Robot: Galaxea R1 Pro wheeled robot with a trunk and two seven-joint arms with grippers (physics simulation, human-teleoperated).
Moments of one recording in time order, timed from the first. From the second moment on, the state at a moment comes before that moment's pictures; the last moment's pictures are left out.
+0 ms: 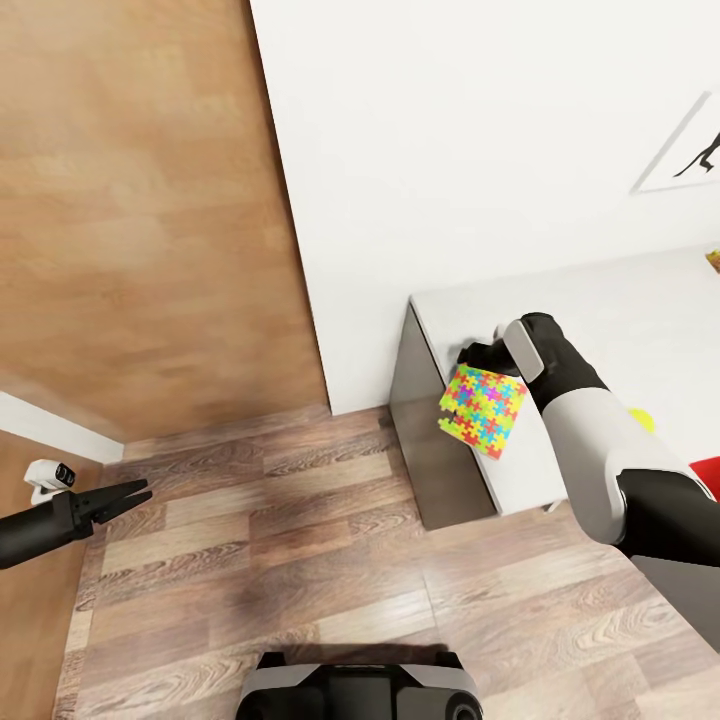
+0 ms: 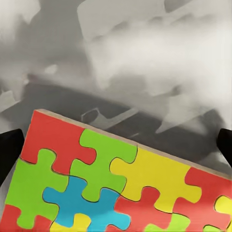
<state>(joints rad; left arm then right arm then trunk) -0.26 0.58 0.32 -1.44 0.90 1.04 -0.95 -1.38 -0.04 -0.04 -0.56 -0.32 0.90 -0.25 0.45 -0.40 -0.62</state>
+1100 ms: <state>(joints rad) -0.26 0.58 0.32 -1.44 0.90 1.04 -0.95 -1.38 -0.04 -0.05 -0.61 -0.33 0.90 -0.26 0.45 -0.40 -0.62</state>
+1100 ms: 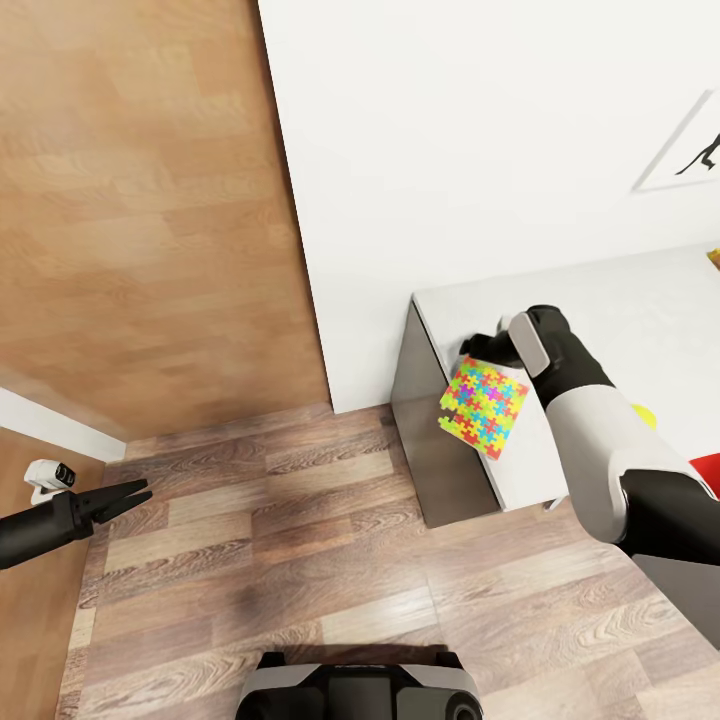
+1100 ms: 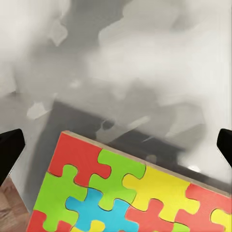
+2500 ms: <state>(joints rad) -0.26 0.58 0.31 -1.44 0.90 1.04 -0.95 -1.32 -0.19 -0.21 -0.93 -0.59 1.04 -0.23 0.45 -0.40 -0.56</state>
